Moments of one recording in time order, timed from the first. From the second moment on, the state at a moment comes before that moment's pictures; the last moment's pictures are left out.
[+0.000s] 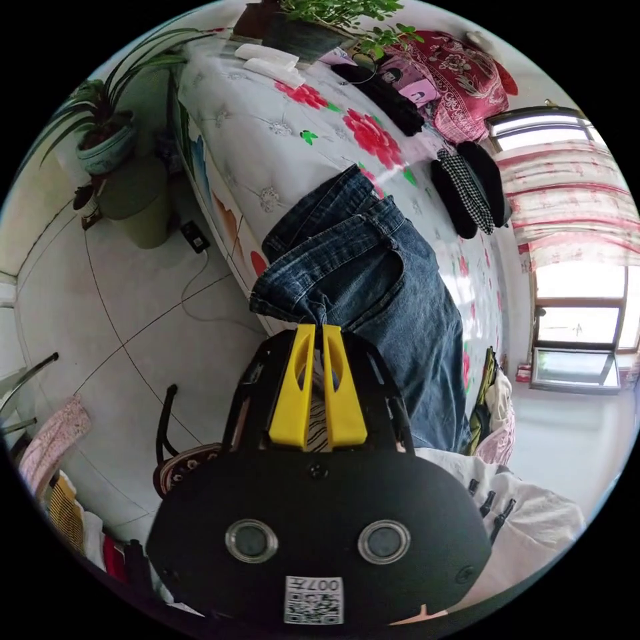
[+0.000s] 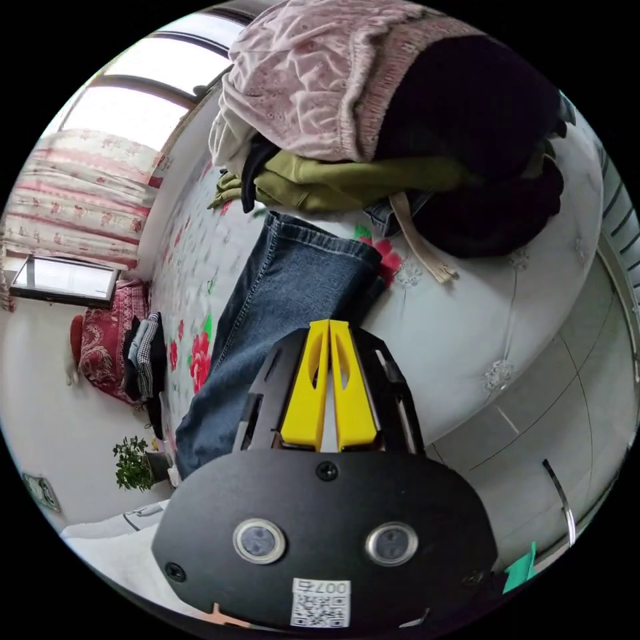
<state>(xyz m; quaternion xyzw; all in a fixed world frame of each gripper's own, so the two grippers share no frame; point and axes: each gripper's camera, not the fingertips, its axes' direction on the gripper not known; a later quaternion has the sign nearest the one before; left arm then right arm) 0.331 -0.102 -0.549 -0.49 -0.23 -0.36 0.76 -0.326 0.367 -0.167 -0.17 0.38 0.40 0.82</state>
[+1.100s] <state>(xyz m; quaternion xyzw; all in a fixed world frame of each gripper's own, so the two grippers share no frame) 0.310 -0.053 -0.635 -0.33 -0.14 -0.51 0.78 -0.295 0.376 -0.247 -0.14 0.48 0.35 0.79</state>
